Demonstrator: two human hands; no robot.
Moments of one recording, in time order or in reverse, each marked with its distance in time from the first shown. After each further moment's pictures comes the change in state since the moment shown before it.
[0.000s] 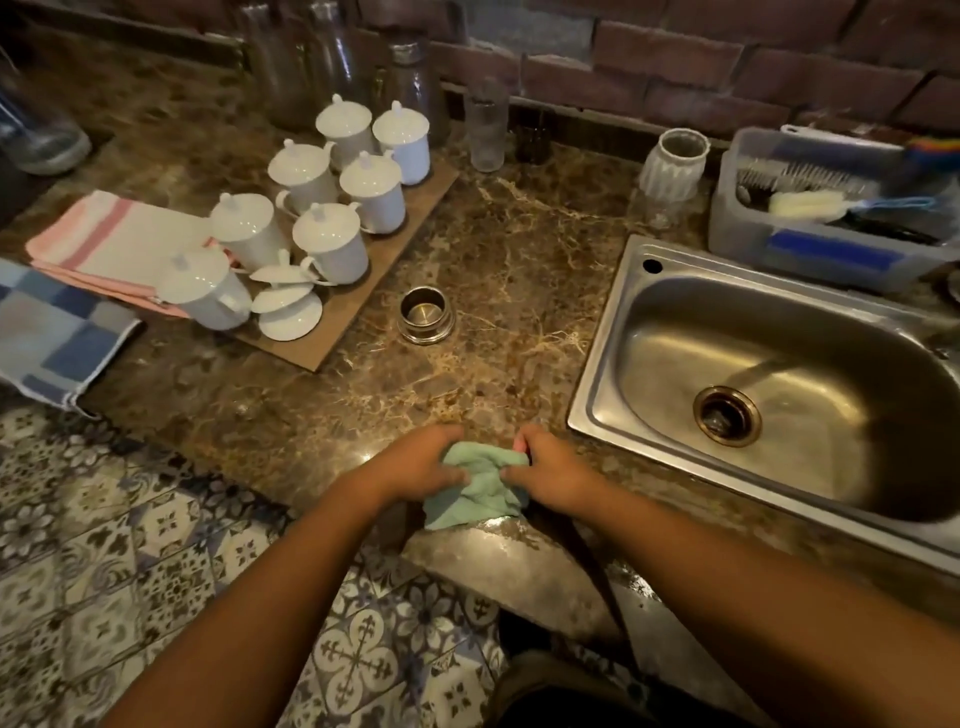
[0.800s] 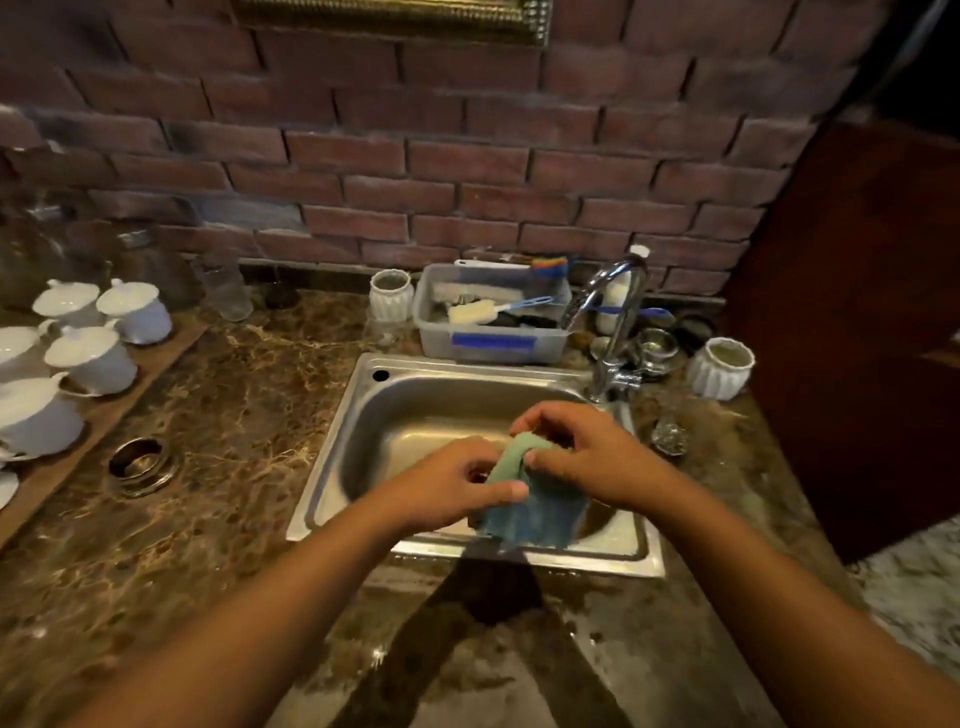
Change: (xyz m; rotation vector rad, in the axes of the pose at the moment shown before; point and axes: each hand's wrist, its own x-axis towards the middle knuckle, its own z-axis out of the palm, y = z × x) left_hand 0.059 0.388 0.061 -0.276 -0.061 0.527; right_hand -0.242 0.132 -0.313 0.039 0.386 -0.256
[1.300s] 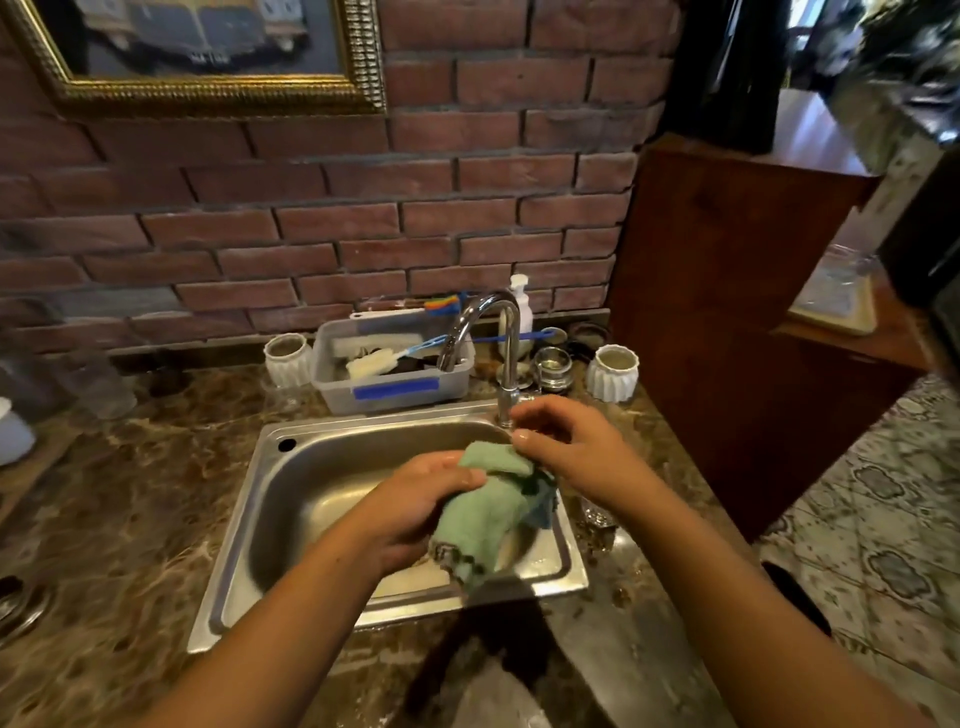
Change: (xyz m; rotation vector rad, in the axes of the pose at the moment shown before) left_hand 0.051 0.071 0.042 -0.806 -0.095 -0.211; right_hand -0.050 0.043 -0.065 0.277 0.396 0.107
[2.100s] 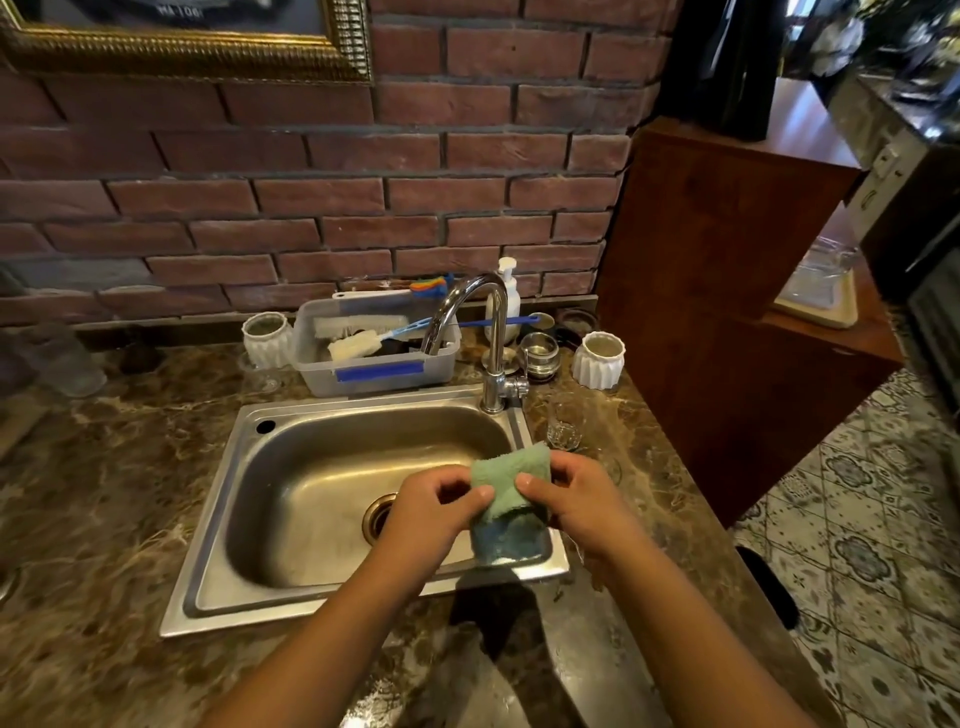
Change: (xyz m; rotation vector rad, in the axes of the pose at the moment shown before) left_hand 0.018 -0.058 0.015 0.364 0.347 0.228; right_hand -0.035 0.038 0.024 0.380 0.118 0.346
